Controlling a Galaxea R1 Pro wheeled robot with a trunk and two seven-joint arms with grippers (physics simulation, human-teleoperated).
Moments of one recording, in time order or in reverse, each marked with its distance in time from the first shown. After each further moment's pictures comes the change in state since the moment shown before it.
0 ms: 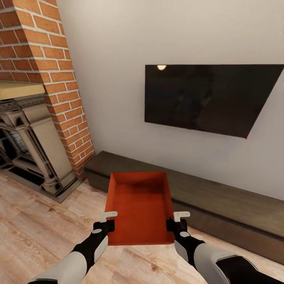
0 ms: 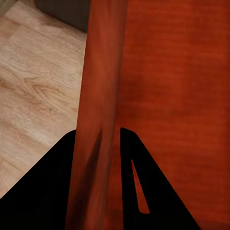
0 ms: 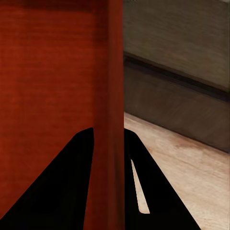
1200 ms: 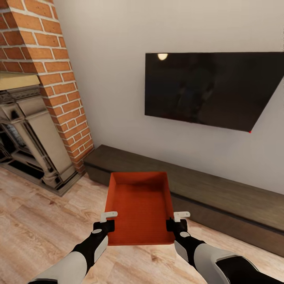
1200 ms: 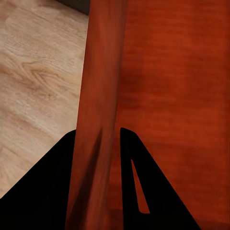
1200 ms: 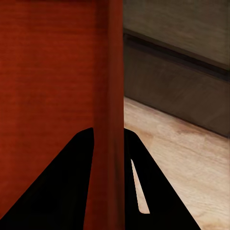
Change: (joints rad) left arm 0.000 0.000 0.000 0.001 0.000 0.000 0.000; right arm 0.000 0.000 0.000 0.002 0.000 -0.001 0.000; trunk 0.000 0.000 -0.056
